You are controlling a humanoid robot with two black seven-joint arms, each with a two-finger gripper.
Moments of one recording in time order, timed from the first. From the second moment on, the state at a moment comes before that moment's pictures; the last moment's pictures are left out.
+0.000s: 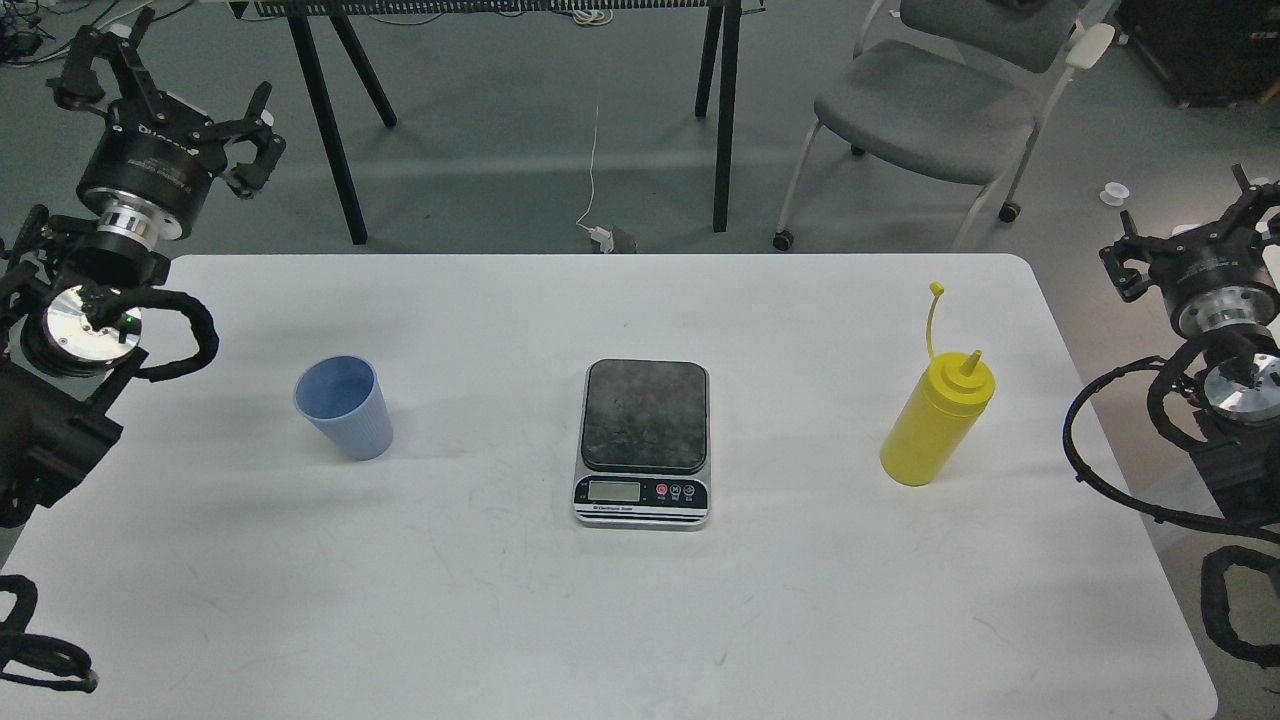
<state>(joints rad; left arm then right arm) -0.80 0.47 -0.82 -0.63 -0.18 -0.49 -0.32 0.86 -0.31 0.93 0.07 0.24 0.49 0.18</state>
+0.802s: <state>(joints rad) -0.82 0.70 -0.74 -0.92 0.50 -0.49 -0.33 0.86 -0.34 0.92 0.13 0.24 0.49 0.18</state>
